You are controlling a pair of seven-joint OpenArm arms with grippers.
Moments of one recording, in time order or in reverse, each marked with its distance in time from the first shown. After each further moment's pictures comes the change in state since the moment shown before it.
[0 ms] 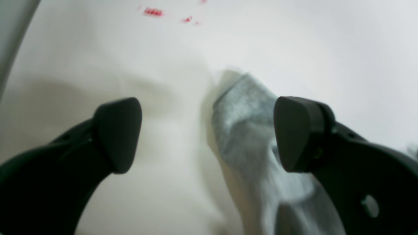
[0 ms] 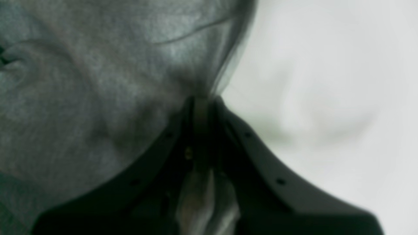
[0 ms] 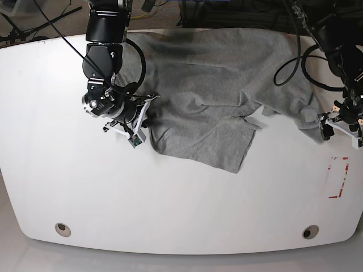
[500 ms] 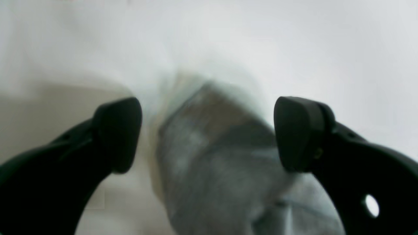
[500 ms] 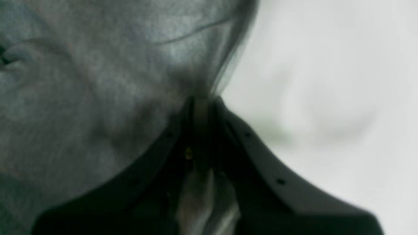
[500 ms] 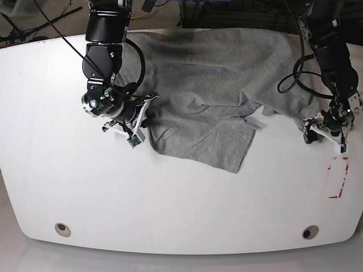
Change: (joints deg) left arm -6.8 -1.9 8.5 -20.9 0.0 0.0 -10.6; right arm 0.0 0.0 0.1 0.0 -0.2 0.0 -0.1
